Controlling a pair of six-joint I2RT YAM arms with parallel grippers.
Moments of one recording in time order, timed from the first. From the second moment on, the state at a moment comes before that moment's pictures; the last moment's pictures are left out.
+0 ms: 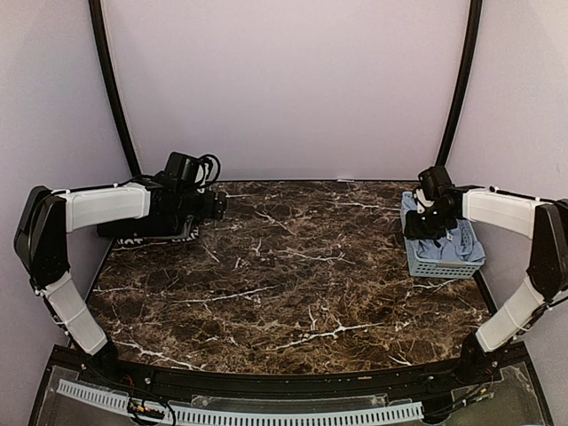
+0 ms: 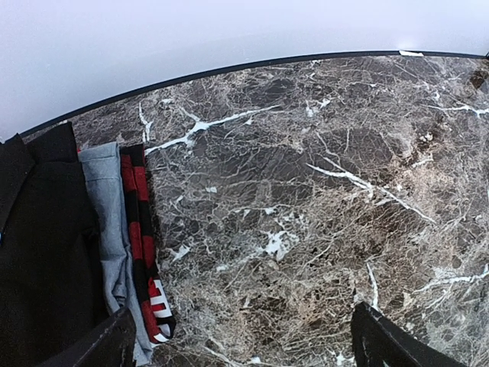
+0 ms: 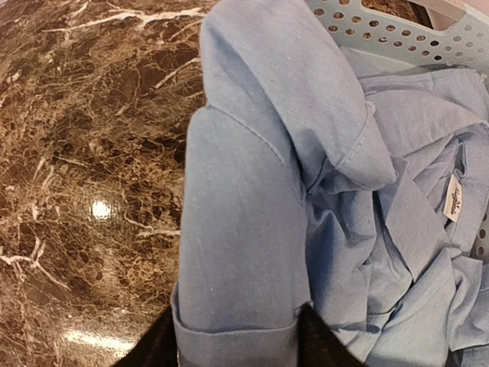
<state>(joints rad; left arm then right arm) -0.45 1.69 1.21 -0.22 -0.19 -0.15 0.22 1.52 1.03 -0.54 0.10 0.23</state>
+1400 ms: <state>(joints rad) -0.45 1.21 0.87 0.13 0.24 -0.29 0.53 1.58 1.93 -0.26 -0.88 0.53</state>
